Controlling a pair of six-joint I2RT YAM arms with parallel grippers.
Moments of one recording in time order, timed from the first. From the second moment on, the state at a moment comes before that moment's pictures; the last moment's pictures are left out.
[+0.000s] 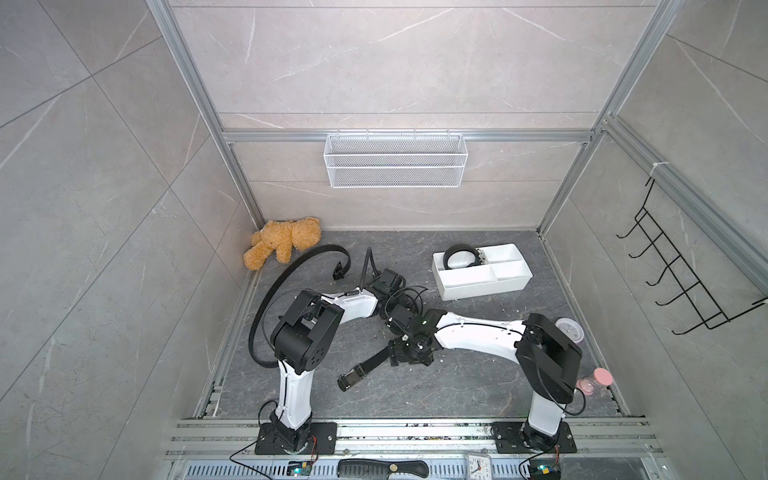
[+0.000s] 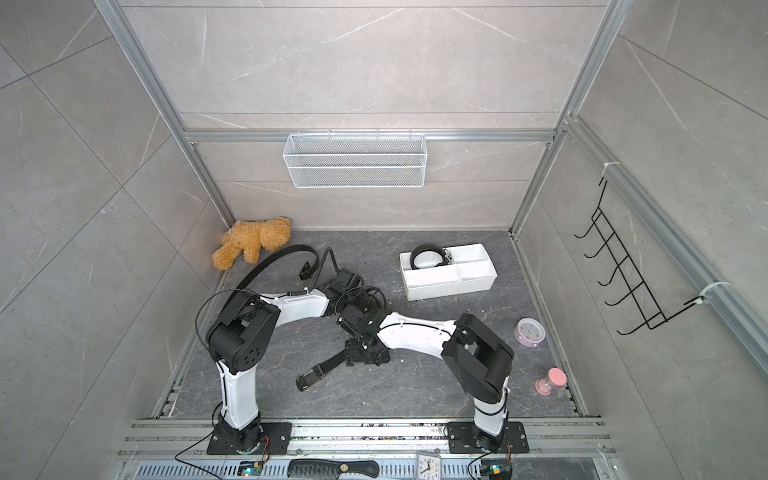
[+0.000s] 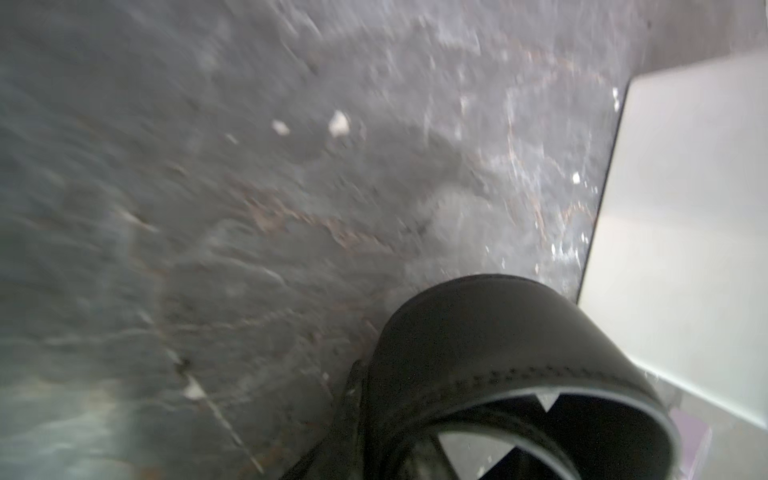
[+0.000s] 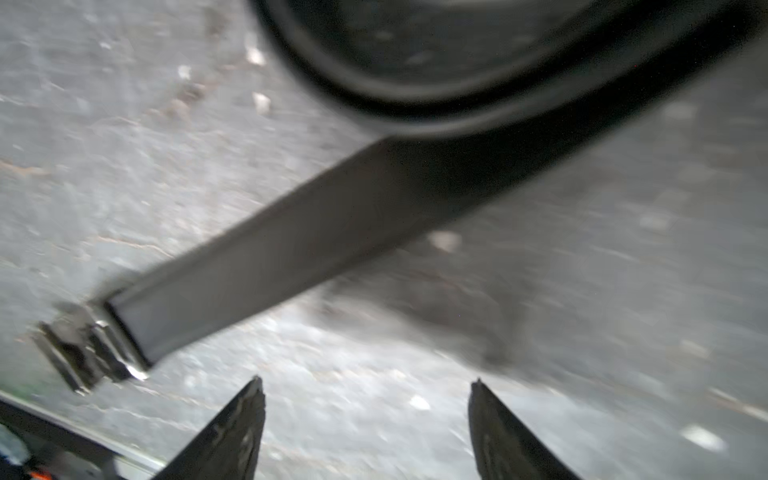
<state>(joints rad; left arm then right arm) -0.66 2.00 1.18 -0.20 0.10 -1.03 0.96 1.81 1.22 -0.75 -0.07 0.80</state>
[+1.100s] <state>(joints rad) -0.67 2.01 1.24 -0.29 0.11 -0.98 0.69 1.75 1.23 -0.60 0.01 0.66</state>
